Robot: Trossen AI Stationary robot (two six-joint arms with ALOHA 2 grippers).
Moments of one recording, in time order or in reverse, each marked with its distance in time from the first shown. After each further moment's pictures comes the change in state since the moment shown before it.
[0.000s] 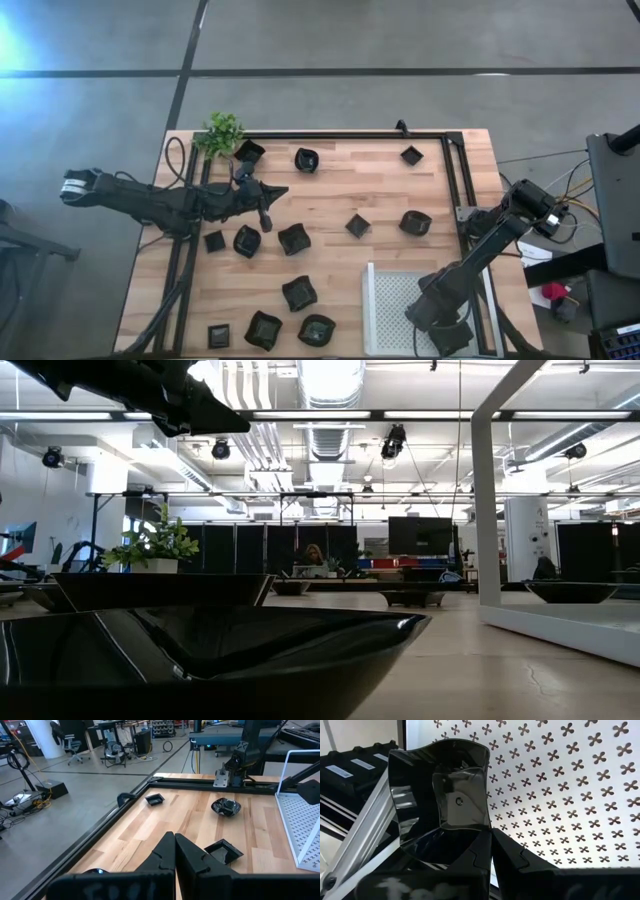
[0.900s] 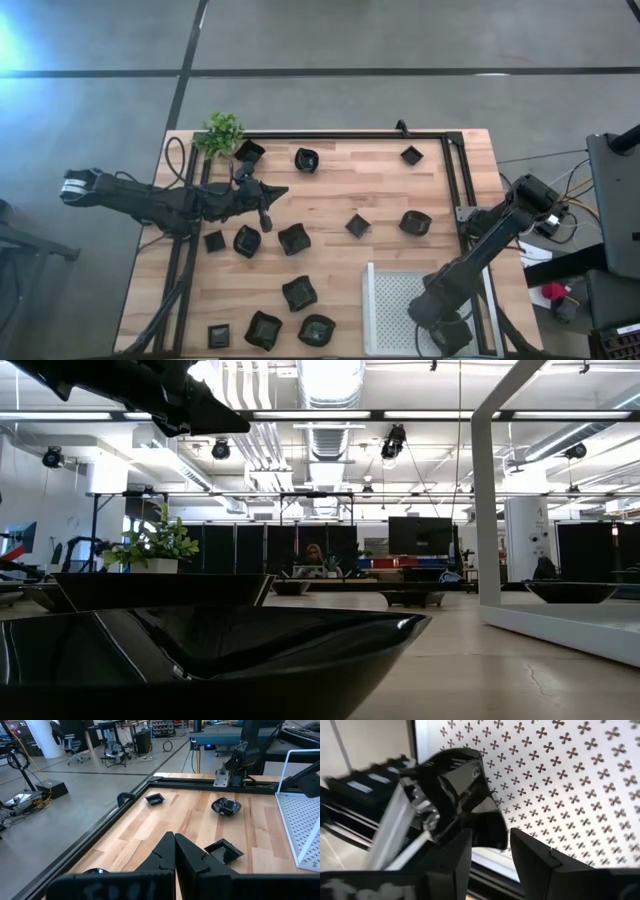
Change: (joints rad) left arm 0.000 0.000 0.000 -0.001 0.000 0.000; right arm -0.005 -0.067 0.000 -0.008 -0.010 0.158
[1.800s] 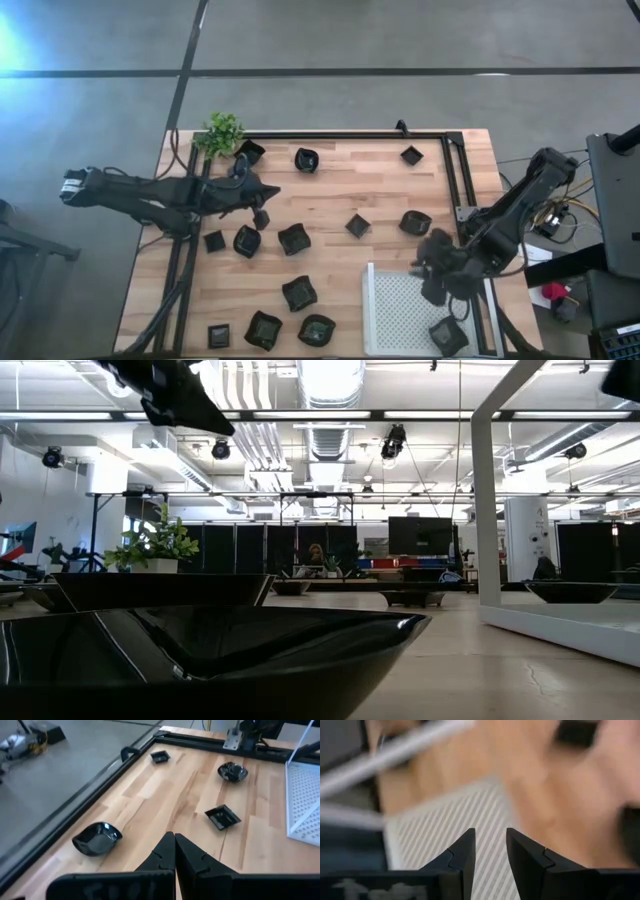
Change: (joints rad) left arm 0.000 0.000 0.243 -0.554 0.000 -0.243; right arm -0.002 -0.427 0.000 -0.082 0.976 0.439
